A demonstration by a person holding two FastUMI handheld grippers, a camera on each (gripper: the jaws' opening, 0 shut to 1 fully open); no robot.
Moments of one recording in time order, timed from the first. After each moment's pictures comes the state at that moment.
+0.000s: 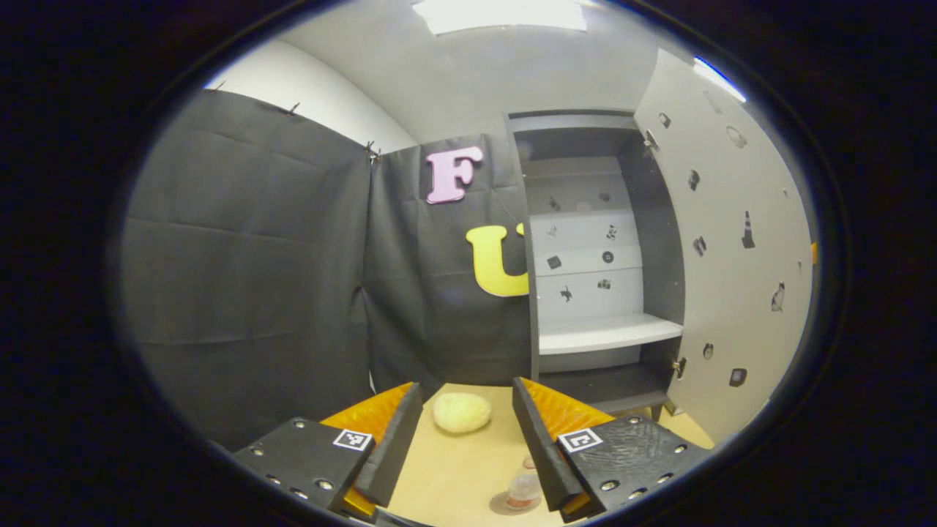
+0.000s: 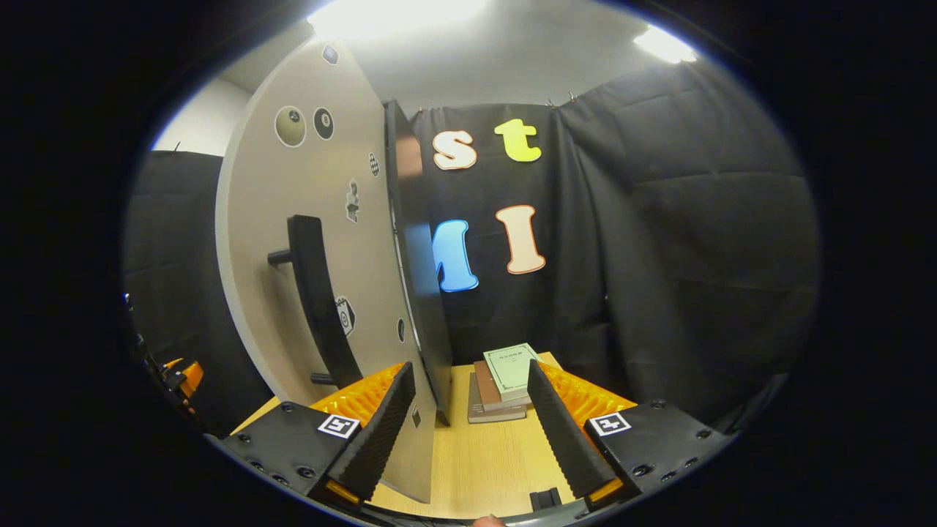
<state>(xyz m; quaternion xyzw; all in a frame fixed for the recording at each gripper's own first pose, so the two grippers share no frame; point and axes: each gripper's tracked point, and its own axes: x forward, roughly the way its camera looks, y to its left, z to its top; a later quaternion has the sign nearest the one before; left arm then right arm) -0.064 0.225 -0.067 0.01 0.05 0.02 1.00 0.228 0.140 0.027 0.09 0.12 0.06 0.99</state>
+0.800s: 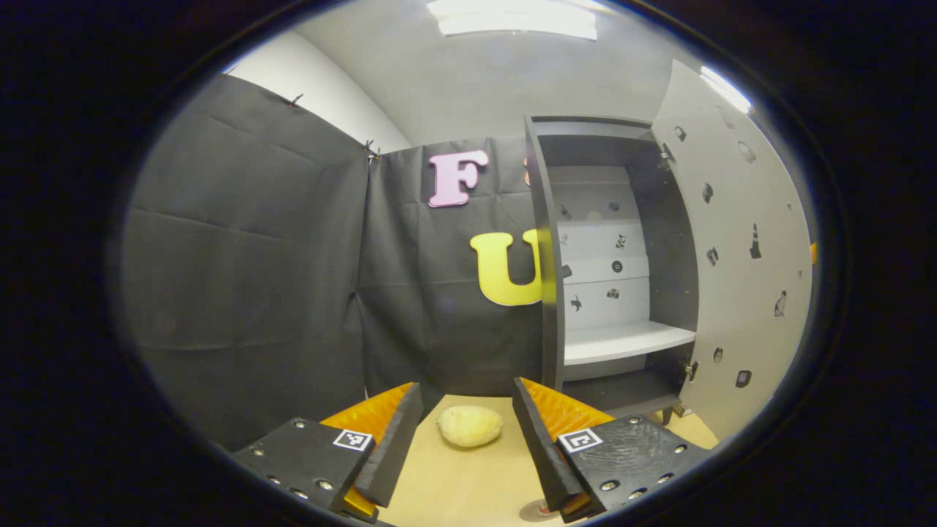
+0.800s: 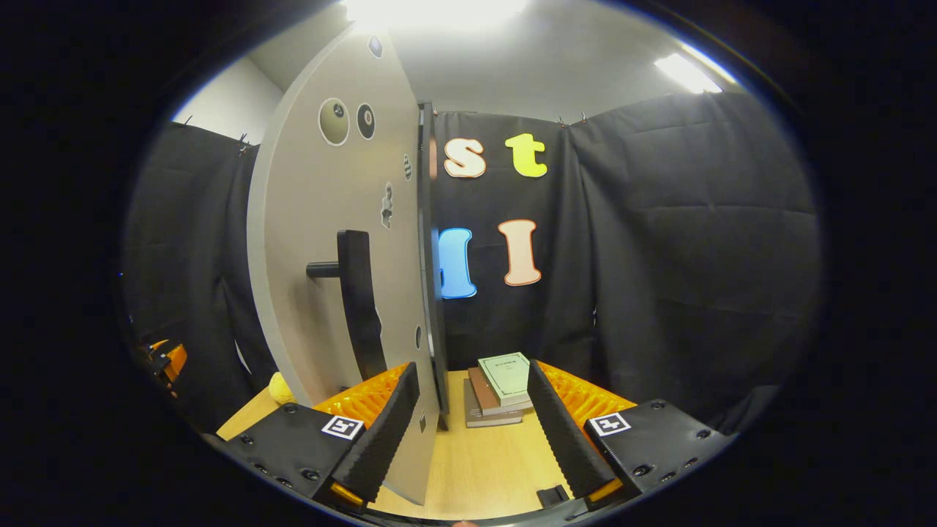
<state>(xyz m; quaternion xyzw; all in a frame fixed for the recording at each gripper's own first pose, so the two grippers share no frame) -0.053 0.227 -0.065 0.00 0.04 -0.02 1.00 0.209 0.207 0.045 0.04 0.11 0.02 0.99</state>
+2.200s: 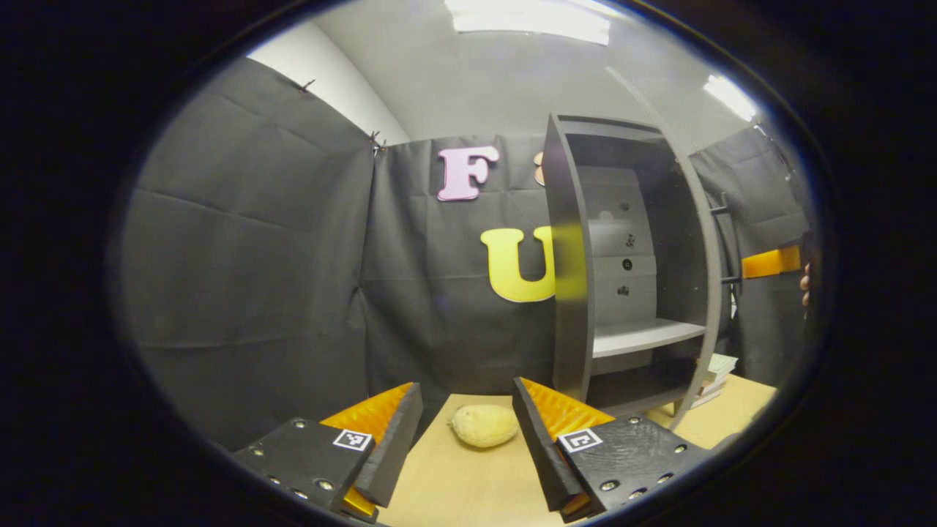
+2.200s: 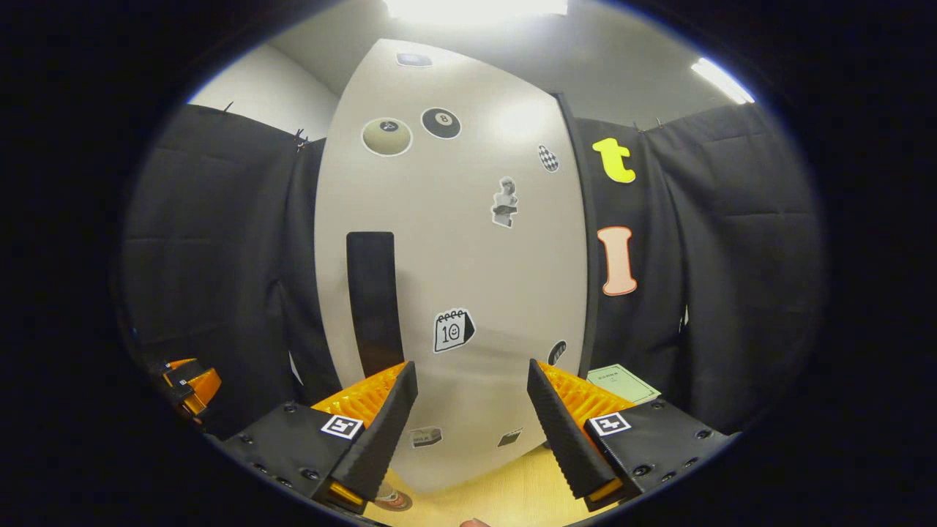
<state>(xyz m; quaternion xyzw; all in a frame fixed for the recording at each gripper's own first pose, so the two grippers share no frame) -0.052 0.237 -0.069 -0.01 0.05 -0.03 1.00 0.263 0.434 0.049 0.03 0.08 0.13 0.99</state>
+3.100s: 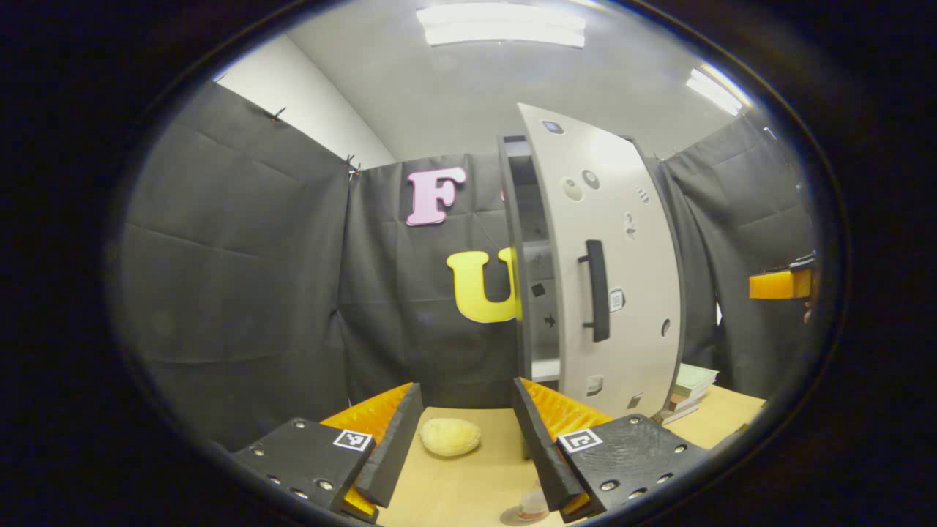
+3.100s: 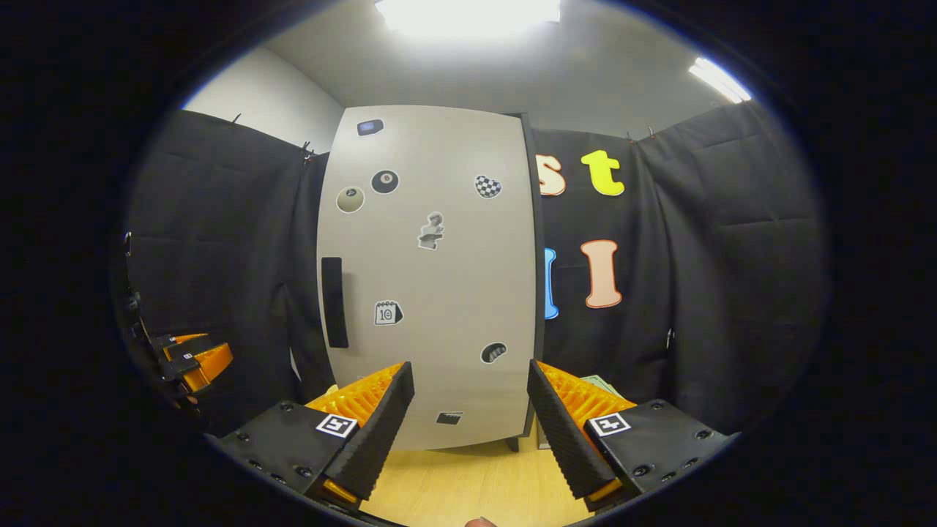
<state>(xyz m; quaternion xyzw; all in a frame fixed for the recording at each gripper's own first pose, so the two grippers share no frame) -0.054 0.210 -0.046 0.01 0.02 -0.05 1.00 0.220 0.308 0.053 0.03 0.06 0.14 0.99</state>
